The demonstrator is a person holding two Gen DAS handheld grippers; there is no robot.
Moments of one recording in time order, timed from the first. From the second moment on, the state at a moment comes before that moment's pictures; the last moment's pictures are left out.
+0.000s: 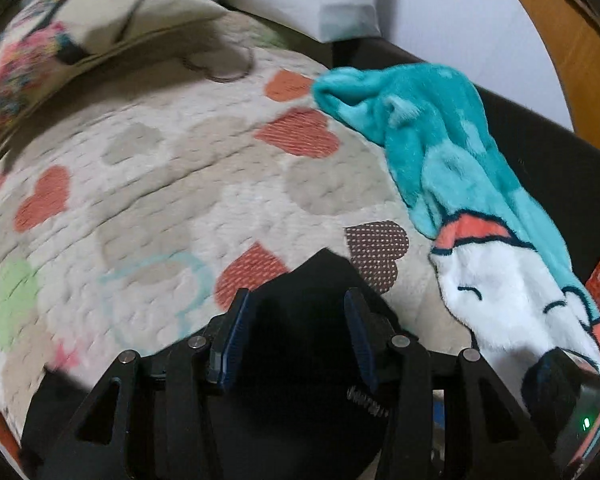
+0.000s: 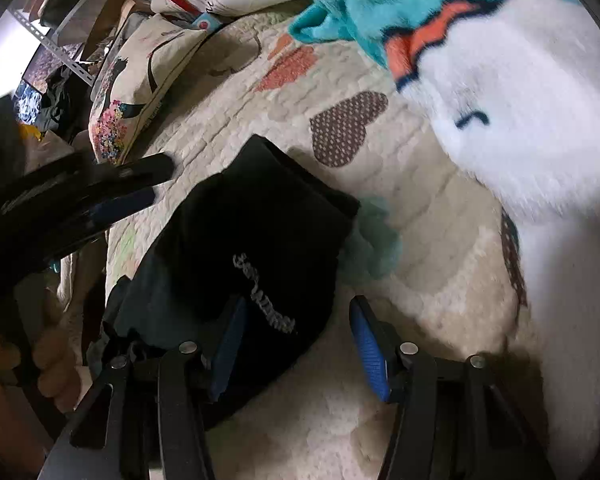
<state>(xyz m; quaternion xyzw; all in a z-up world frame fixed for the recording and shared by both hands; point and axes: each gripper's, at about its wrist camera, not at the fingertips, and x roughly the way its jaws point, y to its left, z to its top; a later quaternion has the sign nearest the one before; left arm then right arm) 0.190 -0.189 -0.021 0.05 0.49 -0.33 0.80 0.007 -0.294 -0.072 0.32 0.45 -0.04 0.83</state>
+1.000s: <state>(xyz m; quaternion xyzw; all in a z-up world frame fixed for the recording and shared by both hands) 0.192 -0.230 -0.024 0.13 0.49 -0.34 0.79 0.026 -0.280 -0.056 0.27 0.42 0.00 0.87</state>
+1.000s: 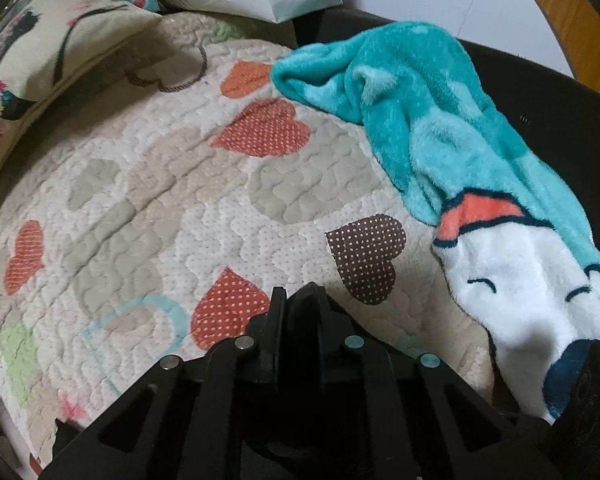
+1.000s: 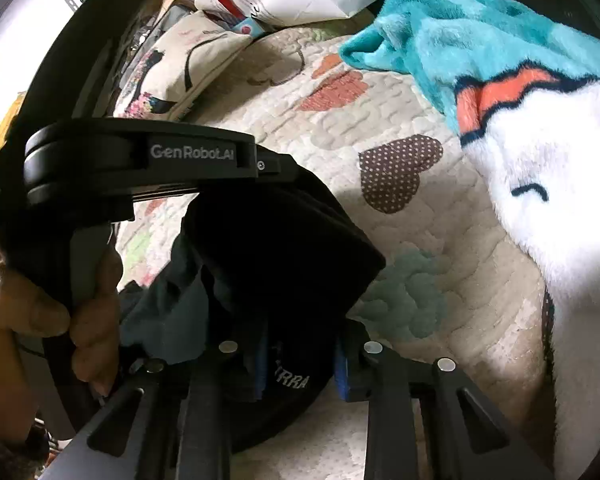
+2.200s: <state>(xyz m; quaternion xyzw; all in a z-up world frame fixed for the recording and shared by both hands) 0.138 -0.134 0.052 0.10 0.44 -0.26 0.85 -0.009 -0.207 0.006 0.14 0.34 0.11 0.92</state>
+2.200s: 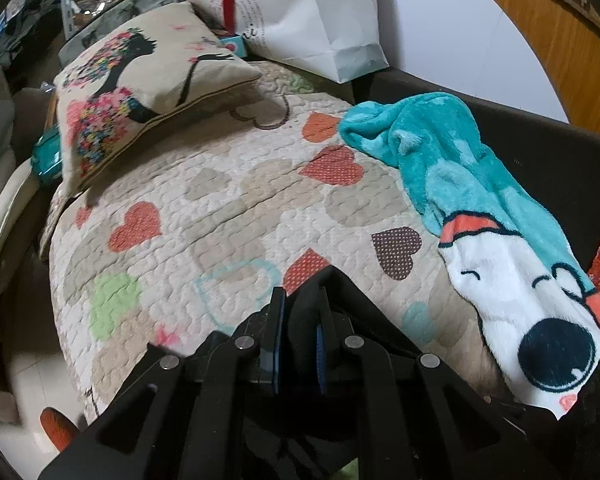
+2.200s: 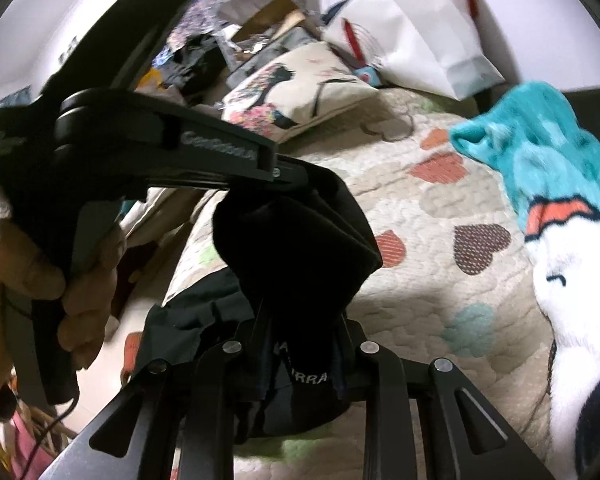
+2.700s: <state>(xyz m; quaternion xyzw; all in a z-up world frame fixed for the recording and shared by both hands) 0.119 -0.052 0.047 0.00 0.42 -0.24 0.87 -0.024 -0.144 0.019 0.04 0.33 0.17 0.93</state>
